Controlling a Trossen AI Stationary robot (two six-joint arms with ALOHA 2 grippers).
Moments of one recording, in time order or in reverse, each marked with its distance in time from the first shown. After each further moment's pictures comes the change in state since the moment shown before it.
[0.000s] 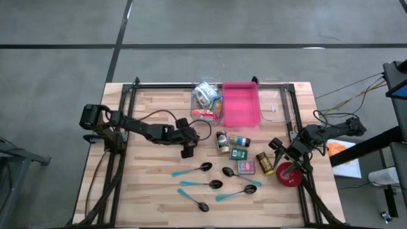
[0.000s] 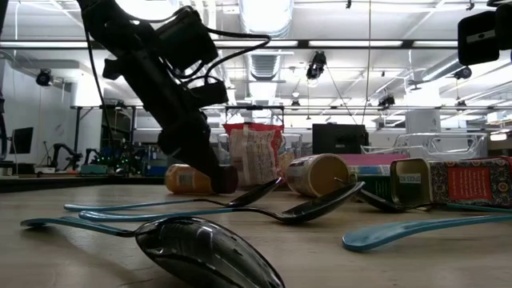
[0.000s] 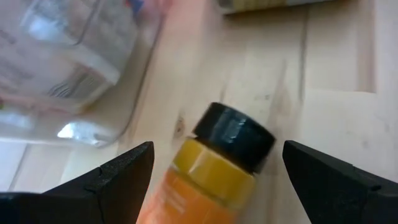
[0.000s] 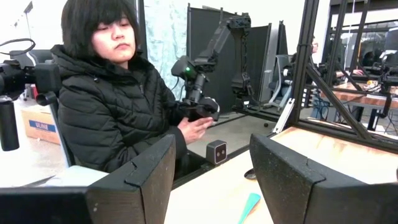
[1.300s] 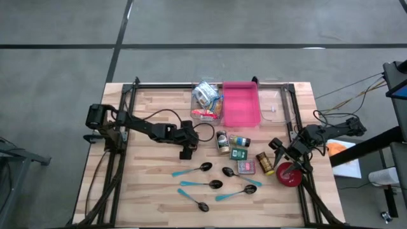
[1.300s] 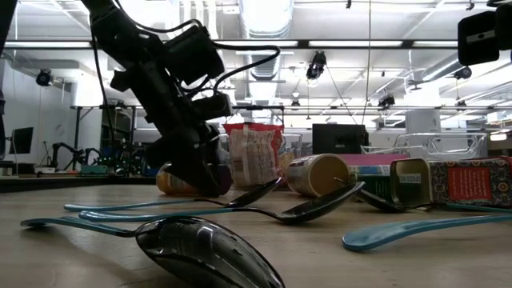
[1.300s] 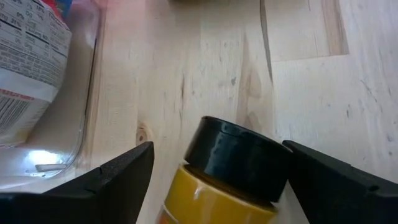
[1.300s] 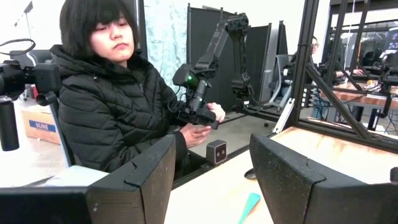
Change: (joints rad) left arm 0.041 0.079 0.014 0.016 0.150 0.180; right arm 0.000 0.000 0.000 0.000 0.000 0.000
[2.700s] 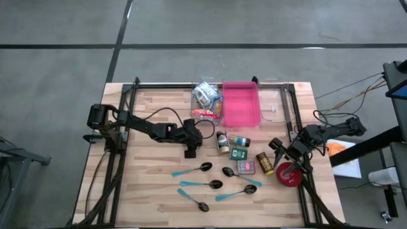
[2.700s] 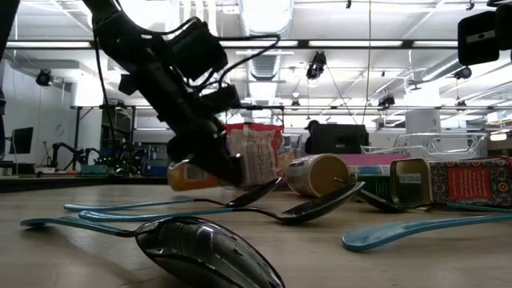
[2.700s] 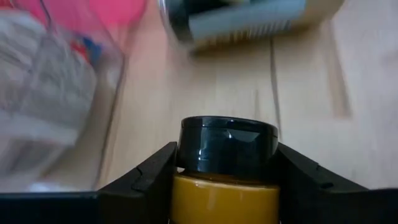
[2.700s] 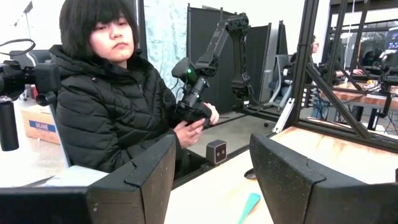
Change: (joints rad) left arm 0.006 0.006 0.004 0.152 -0.004 -0.029; right arm 0.000 0.000 0.000 0.000 0.000 0.001
